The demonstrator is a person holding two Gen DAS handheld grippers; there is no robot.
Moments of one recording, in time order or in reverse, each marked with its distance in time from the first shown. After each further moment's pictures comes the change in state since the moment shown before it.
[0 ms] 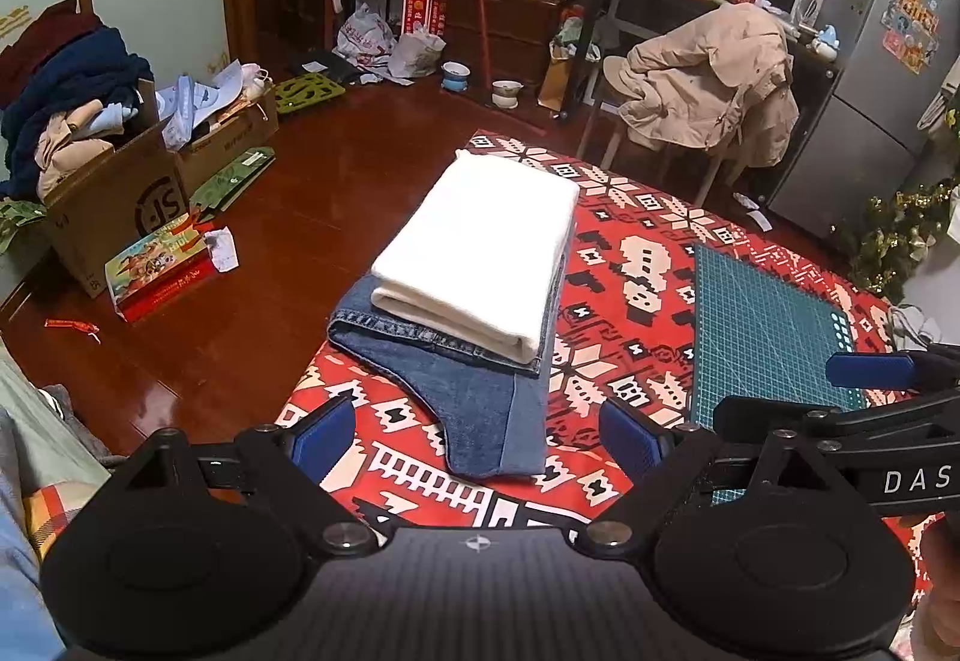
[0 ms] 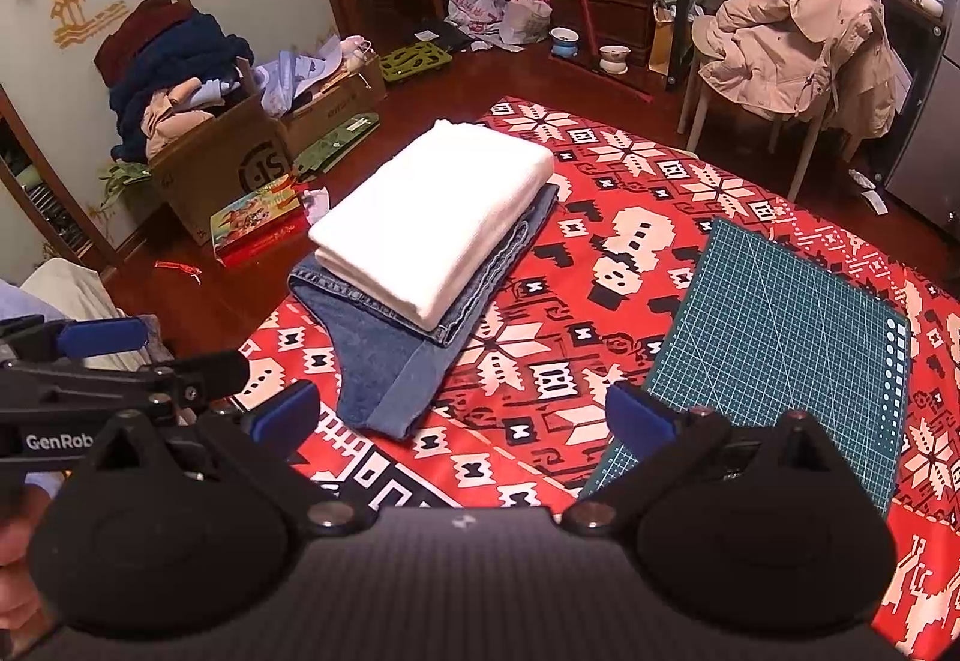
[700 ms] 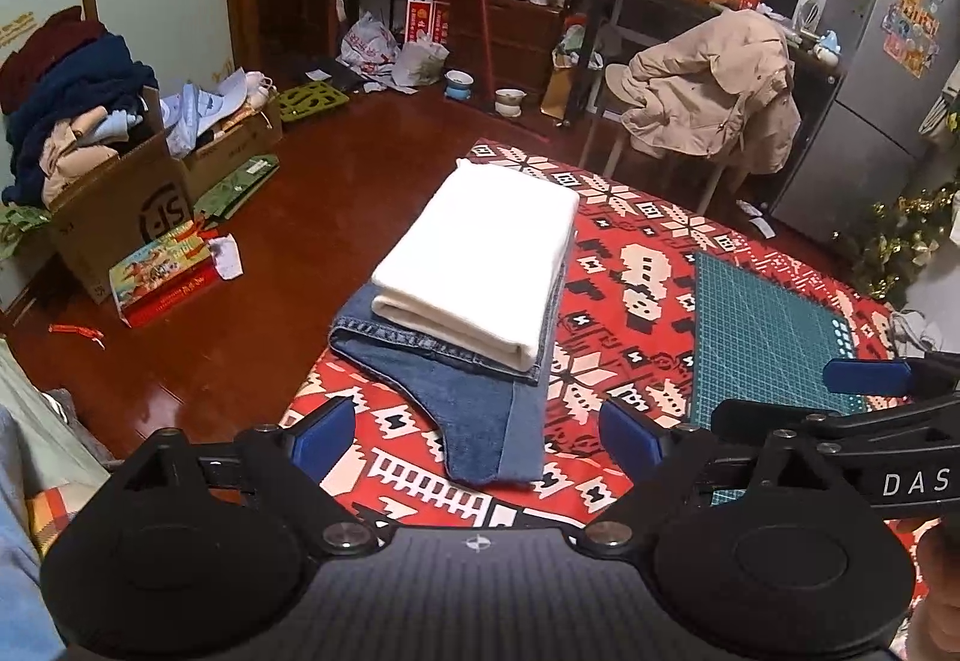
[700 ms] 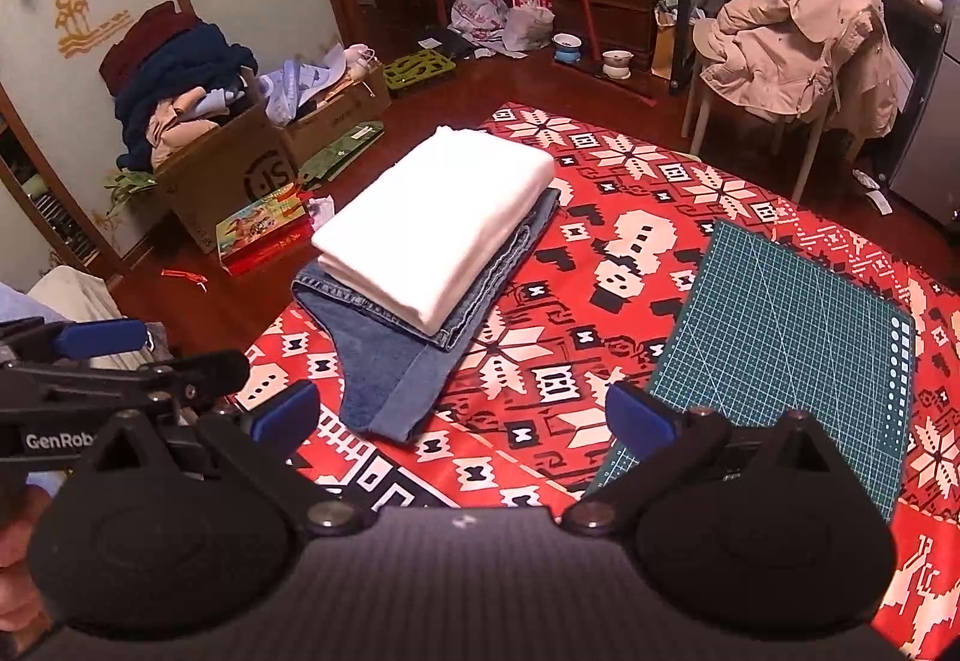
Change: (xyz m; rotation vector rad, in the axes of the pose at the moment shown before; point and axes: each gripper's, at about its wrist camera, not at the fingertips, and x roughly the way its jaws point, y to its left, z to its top) left arm -0.002 -0.002 0.000 -0.007 -0.014 0.000; right arm -0.003 -0.005 -0.002 0.020 -0.019 0.022
